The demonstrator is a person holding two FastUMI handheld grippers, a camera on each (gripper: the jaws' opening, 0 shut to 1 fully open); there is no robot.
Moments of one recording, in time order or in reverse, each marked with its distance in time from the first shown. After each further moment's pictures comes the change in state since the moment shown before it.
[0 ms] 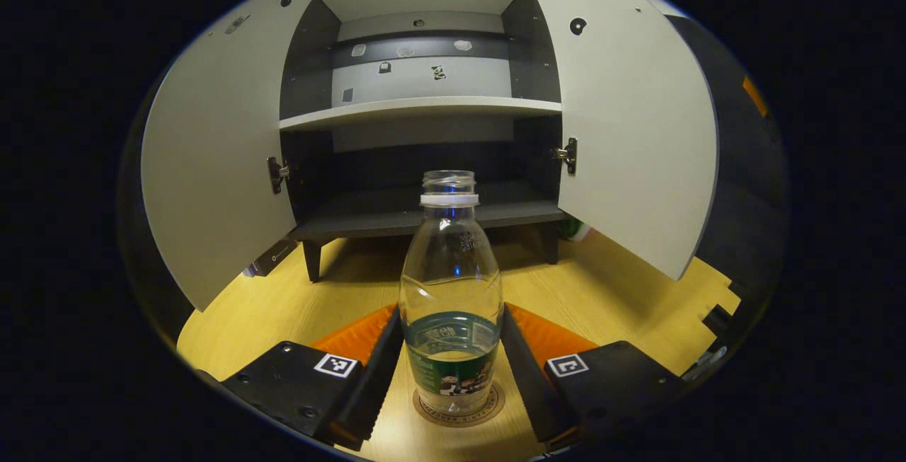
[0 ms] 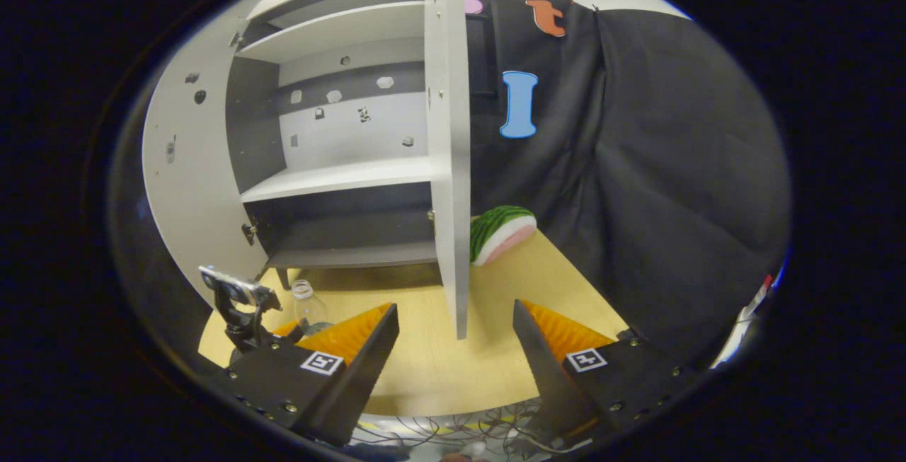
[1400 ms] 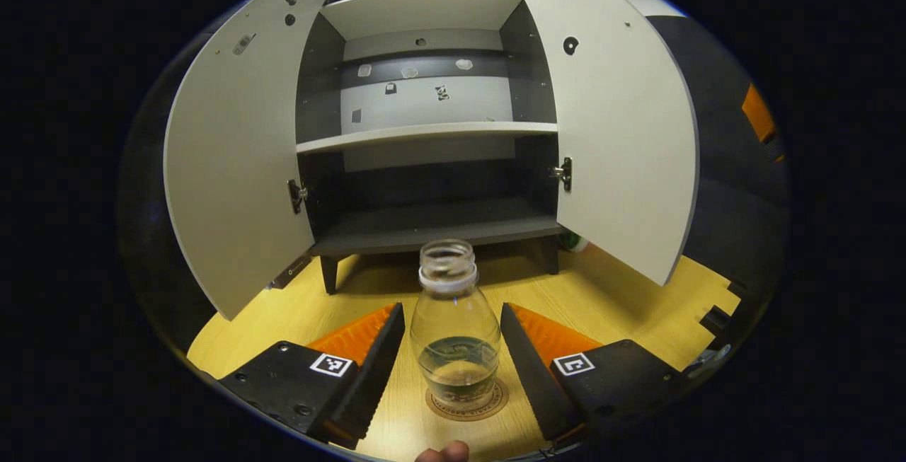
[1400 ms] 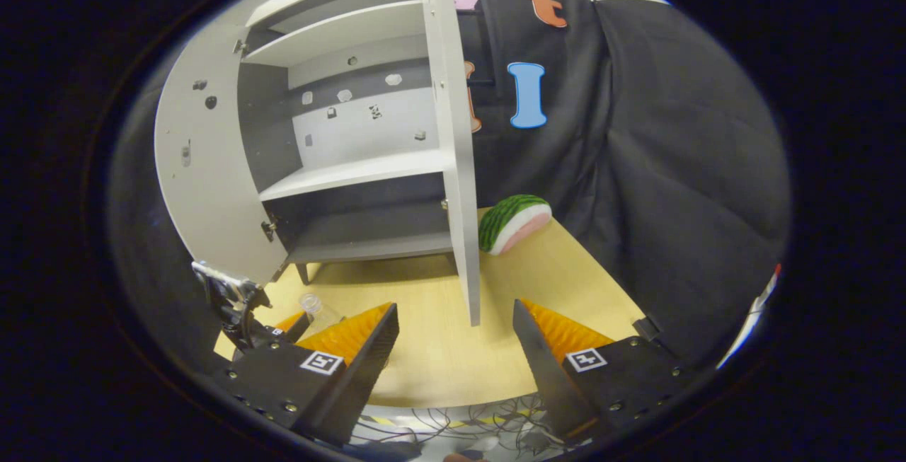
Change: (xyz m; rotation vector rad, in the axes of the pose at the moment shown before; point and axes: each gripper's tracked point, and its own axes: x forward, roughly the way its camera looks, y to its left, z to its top) left arm -0.034 0.007 0.028 0.023 -0.078 0.032; right arm -0.011 0.006 -0.012 0.045 0.005 0.092
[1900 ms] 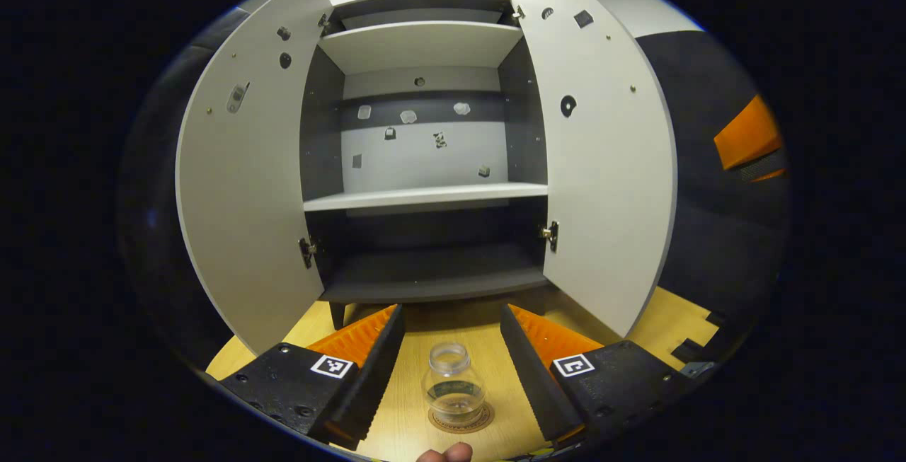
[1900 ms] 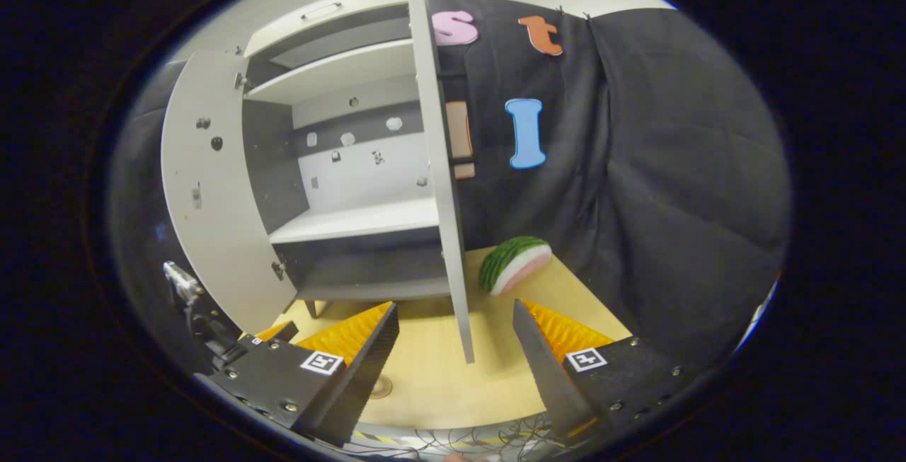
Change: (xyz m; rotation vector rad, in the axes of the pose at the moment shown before) left arm -0.036 -0.007 0.100 -0.015 -0.120 -0.026; right arm -0.016 -0.017 0.084 0.025 -0.176 0.035
